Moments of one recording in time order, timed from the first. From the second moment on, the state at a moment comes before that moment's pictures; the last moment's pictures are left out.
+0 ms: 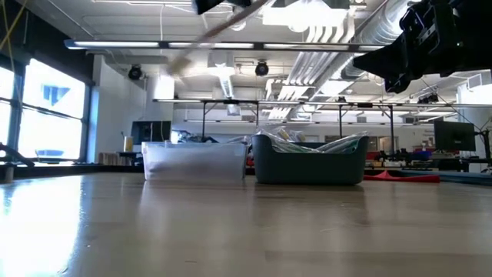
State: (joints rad) left arm -0.23 1.63 1.60 -0.84 -0.19 -0.37; right arm 0.02 0.65 0.10 0.56 0.18 0.09
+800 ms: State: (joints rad) left arm 0.00 1.59 1.60 -0.43 0.06 -0.10; right arm 0.02 0.65 0.10 0.69 -0.05 0.08
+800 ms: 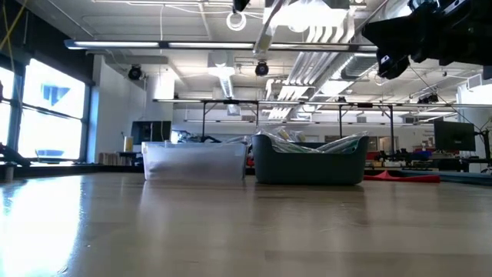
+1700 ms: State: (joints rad) left arm -0.01 1.60 1.60 -0.36 0.06 -0.07; right arm 0.06 1.26 0.30 1.13 0.02 0.07
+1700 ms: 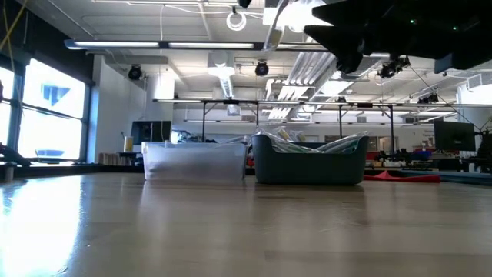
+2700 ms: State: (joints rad) left arm -0.01 1.68 1.60 -0.34 0.06 -0.08; right arm 0.07 1.43 0.43 1.15 -0.05 0.07
